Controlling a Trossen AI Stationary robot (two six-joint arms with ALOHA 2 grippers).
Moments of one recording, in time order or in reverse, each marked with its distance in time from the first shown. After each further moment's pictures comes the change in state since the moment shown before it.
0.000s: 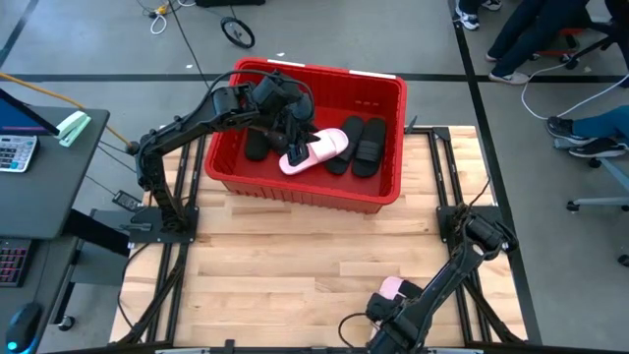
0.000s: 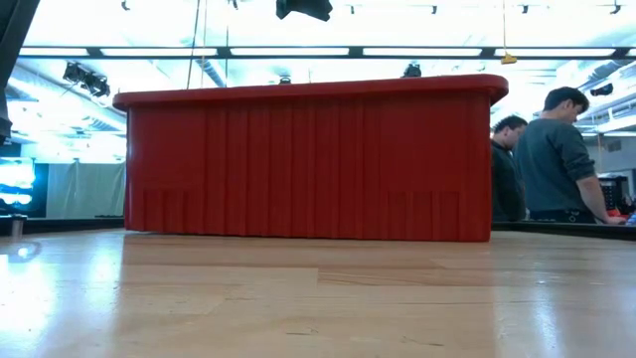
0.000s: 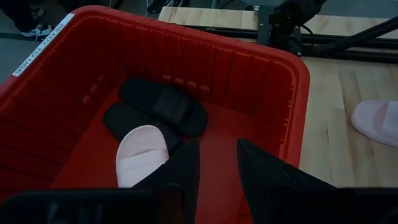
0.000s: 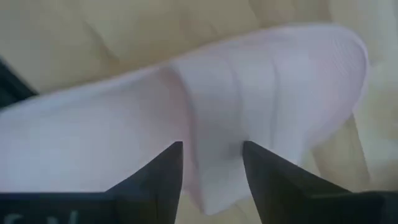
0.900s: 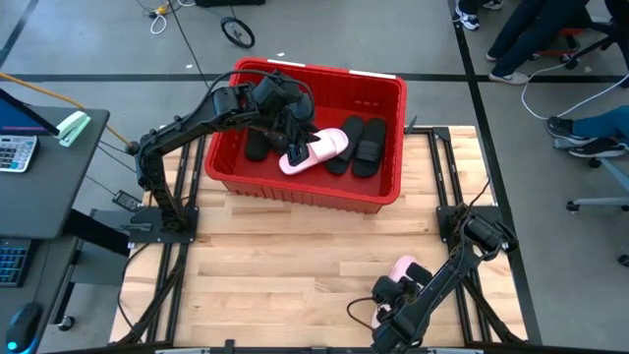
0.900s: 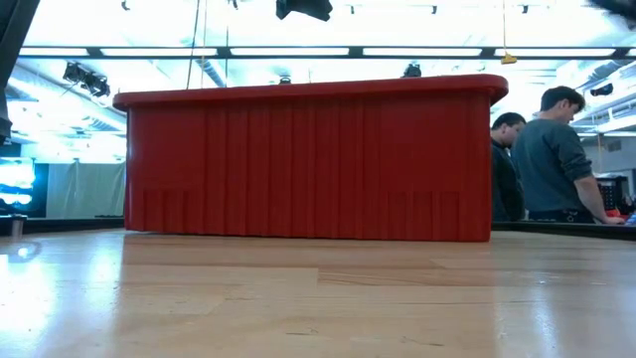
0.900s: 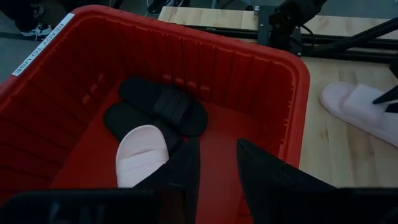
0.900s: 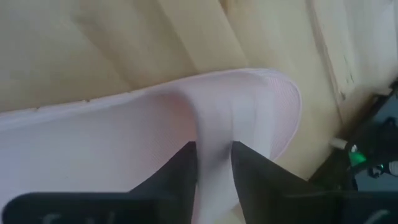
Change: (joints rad) left arm 0.000 0.000 0.000 0.000 0.000 -0.002; right arm -0.002 0.000 -0.070 -0.225 0.192 0.073
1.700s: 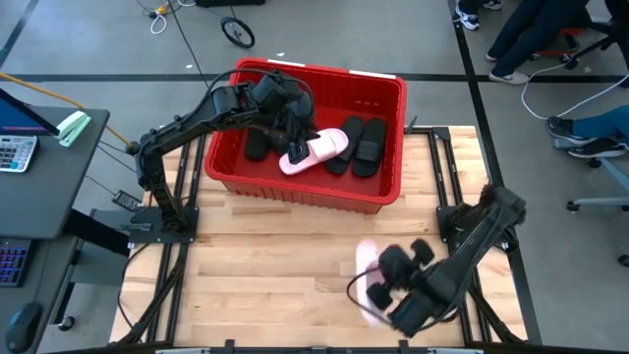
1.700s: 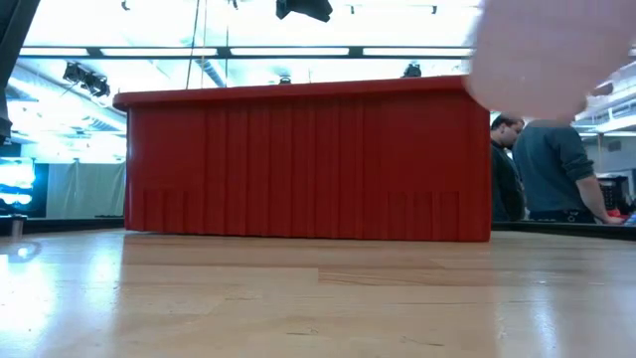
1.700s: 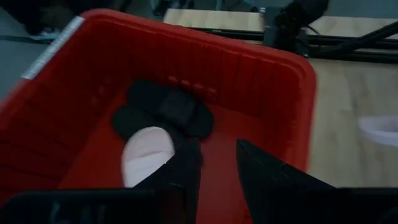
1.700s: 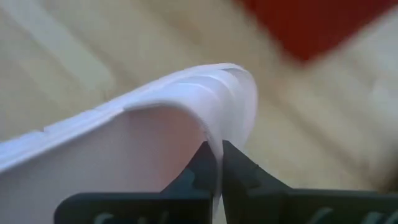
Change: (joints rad) left arm 0.009 0.000 0.000 0.008 -0.013 0.008; right arm -0.044 -0.293 0.141 -0.046 0.400 0.181
